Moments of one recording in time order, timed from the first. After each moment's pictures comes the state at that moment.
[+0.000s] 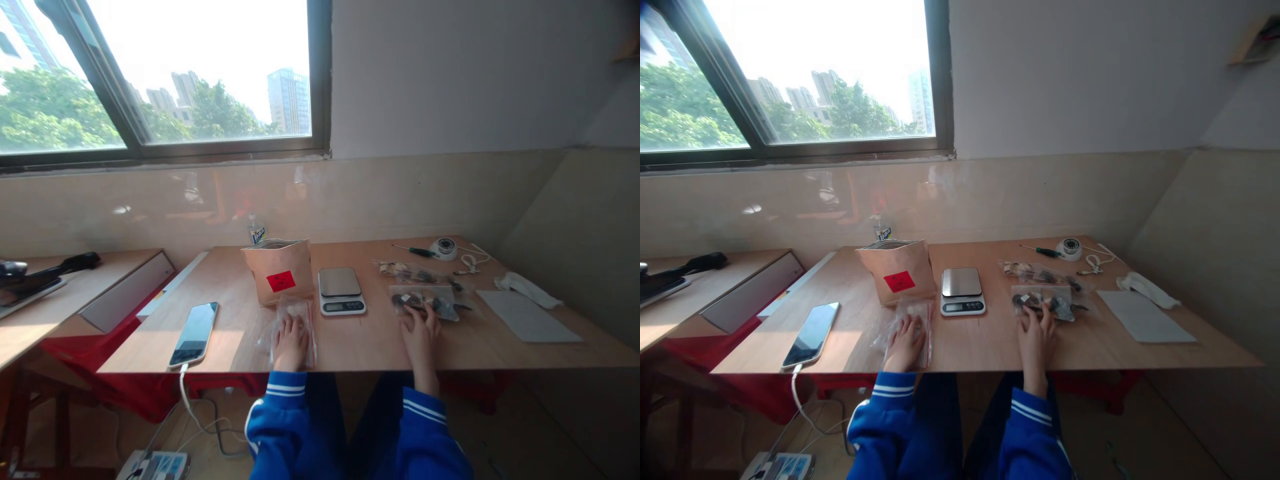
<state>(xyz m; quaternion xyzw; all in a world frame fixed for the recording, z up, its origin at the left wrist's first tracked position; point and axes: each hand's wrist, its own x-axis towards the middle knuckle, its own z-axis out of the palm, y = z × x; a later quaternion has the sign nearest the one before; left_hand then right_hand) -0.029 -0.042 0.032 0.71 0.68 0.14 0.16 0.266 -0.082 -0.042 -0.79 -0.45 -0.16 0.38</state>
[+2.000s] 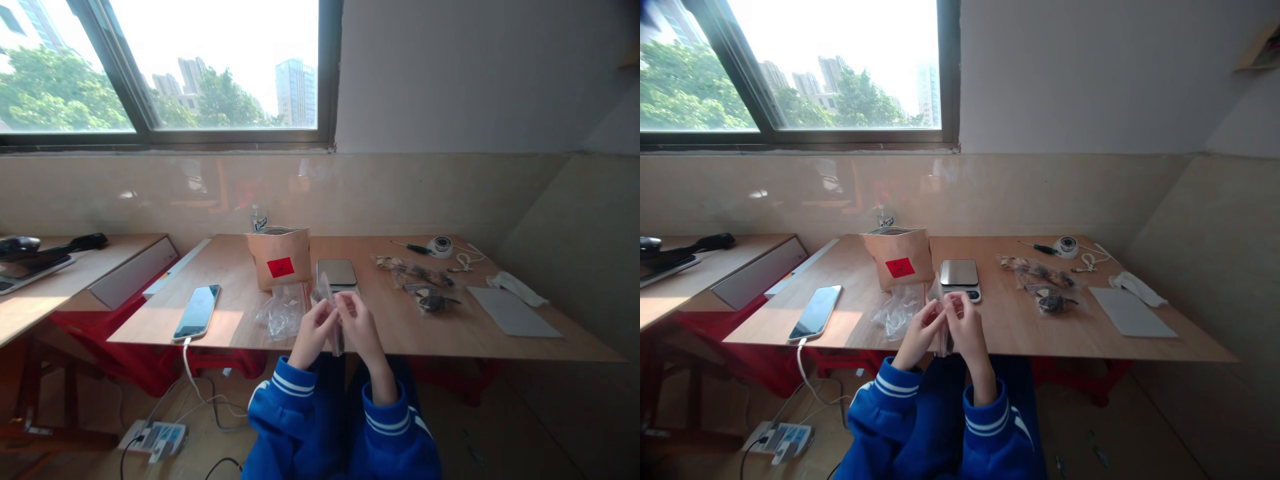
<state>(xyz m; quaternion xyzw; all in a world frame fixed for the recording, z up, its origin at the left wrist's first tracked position) 0.017 -0.086 0.073 0.65 0.35 0.46 0.49 0.129 -0.107 0.082 -0.55 -0.53 0.25 0.59</state>
